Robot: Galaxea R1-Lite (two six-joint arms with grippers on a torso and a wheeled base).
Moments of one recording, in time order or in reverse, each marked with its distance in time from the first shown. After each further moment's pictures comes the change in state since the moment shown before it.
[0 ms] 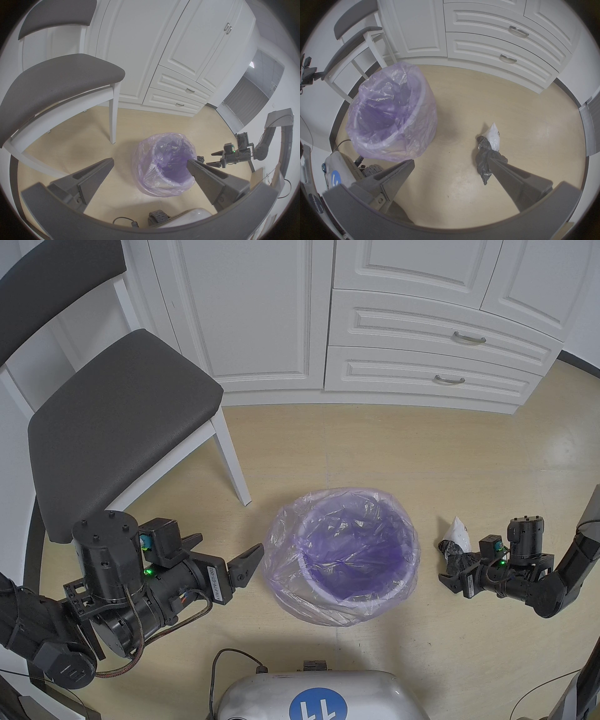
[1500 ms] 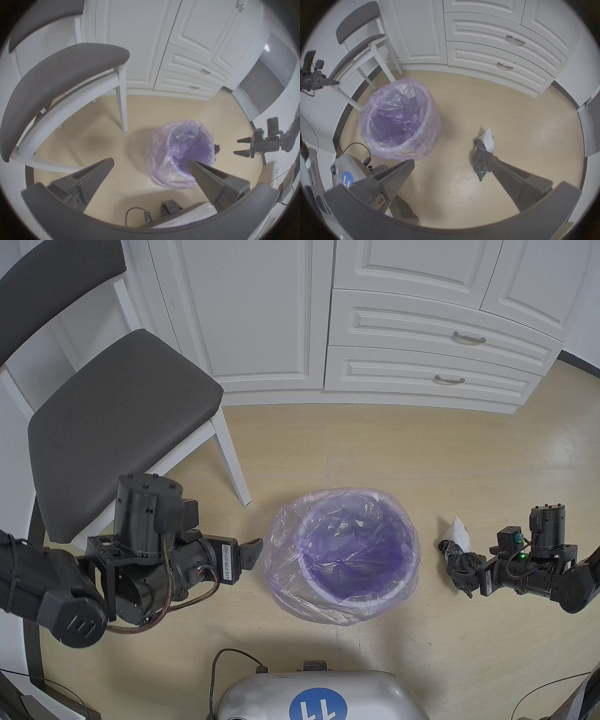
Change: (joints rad) left arm 0.019 0.036 -0.281 0.463 0.086 -0.006; right arm 0.003 -0.225 0.019 0.211 -0.003 0.005
